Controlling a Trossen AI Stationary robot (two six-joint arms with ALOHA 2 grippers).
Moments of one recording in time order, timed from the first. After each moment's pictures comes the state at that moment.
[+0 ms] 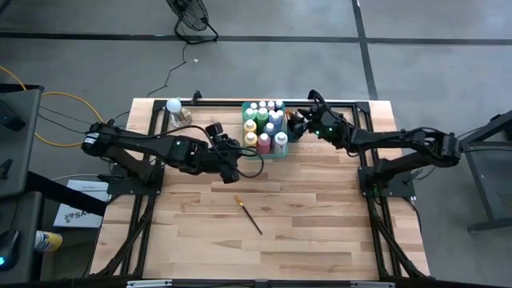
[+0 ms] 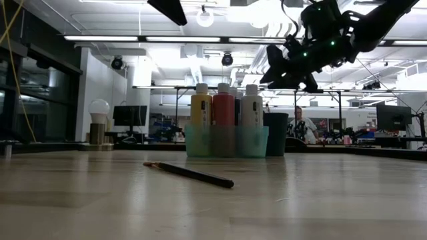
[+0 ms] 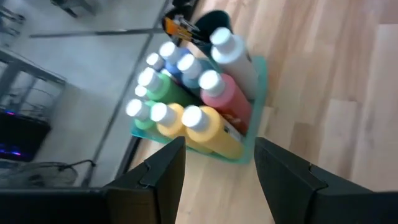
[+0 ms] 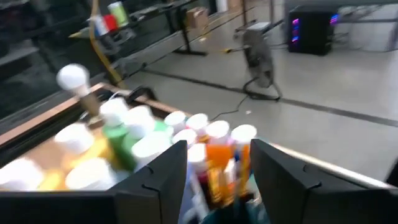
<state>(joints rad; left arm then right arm) -0.20 1.46 1.49 -0.93 -0.73 -0.17 -0.42 1.28 0.55 0.49 0.37 0.35</state>
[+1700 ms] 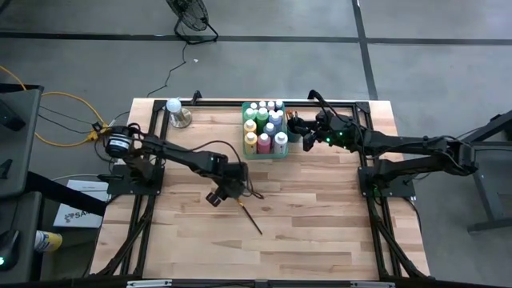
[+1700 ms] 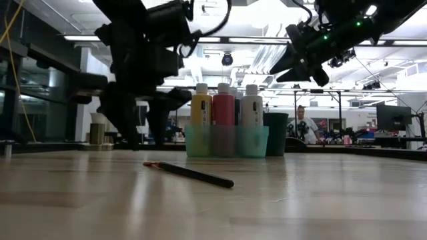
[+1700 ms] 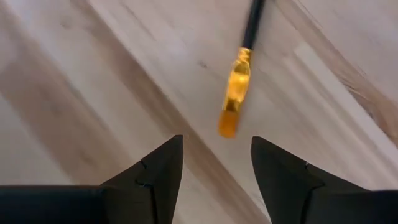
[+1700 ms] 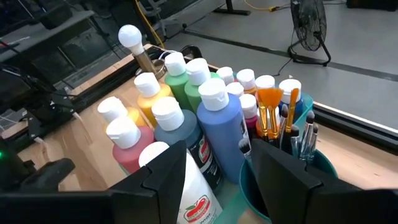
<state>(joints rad) -0.06 1.69 1.00 -0.48 0.14 0.63 -0.35 1.04 0.55 0.14 0.20 0.43</state>
